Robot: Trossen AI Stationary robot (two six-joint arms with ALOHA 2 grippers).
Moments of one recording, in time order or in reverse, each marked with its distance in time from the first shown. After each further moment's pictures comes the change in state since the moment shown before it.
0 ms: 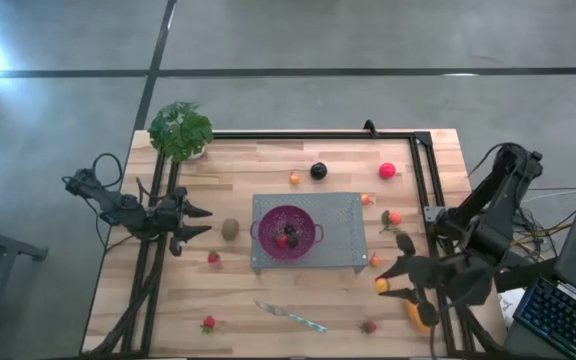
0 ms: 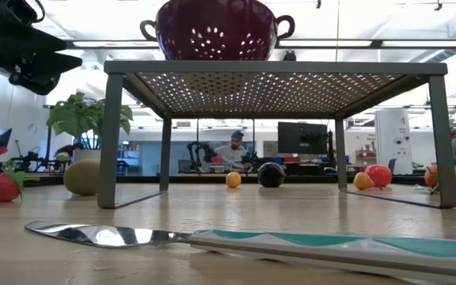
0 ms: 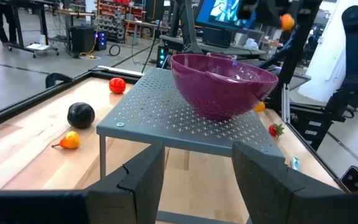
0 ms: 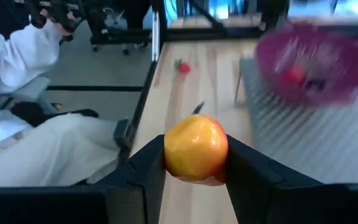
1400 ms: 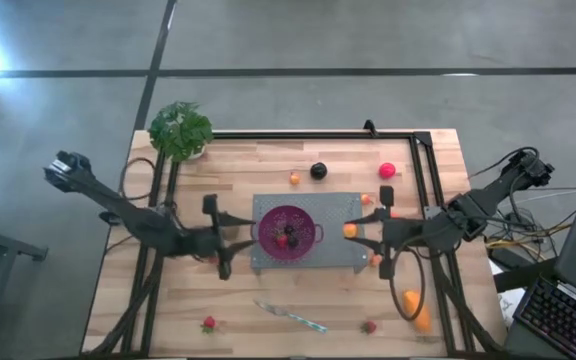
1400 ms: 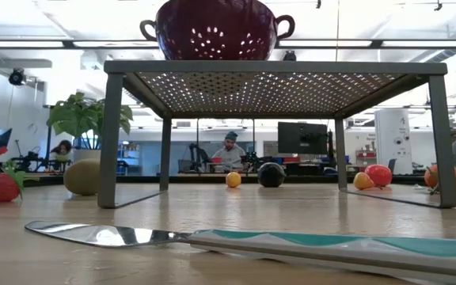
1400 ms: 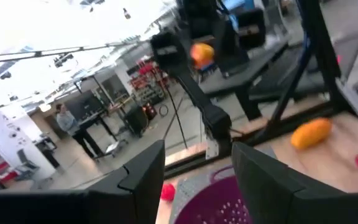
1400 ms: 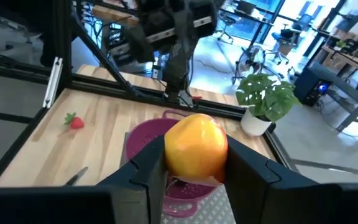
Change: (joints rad) left arm 0.003 1.042 0.587 0.719 -0.097 0.785; right arm -0.366 -0.003 0.064 0.213 0.018 -0.595
